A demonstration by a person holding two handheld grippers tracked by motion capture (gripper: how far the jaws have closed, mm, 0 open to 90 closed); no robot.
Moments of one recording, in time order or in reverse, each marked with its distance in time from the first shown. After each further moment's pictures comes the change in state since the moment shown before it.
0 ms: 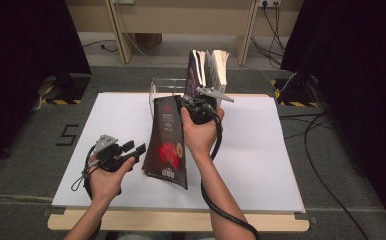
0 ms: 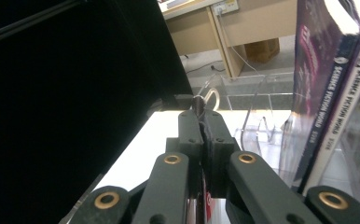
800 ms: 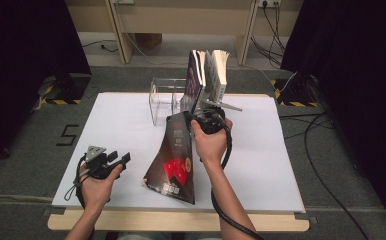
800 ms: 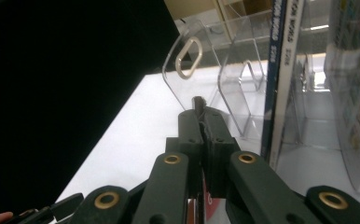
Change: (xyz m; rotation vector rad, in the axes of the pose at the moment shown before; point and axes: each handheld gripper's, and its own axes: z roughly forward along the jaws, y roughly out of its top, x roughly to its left) left arm 0.052 -0.044 -0.001 0.049 0.171 -0.051; right arm -0.034 -0.027 -0.008 0.142 0.000 0.079
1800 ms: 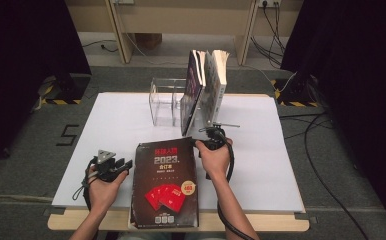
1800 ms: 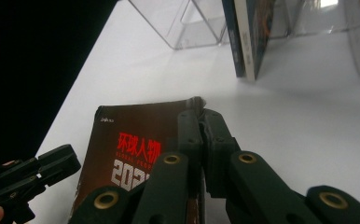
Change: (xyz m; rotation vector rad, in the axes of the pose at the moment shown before) left arm 0.000 -0.019 0.018 0.119 0.037 0.067; right arm -0.051 -0.057 0.026 0.246 0.005 0.117
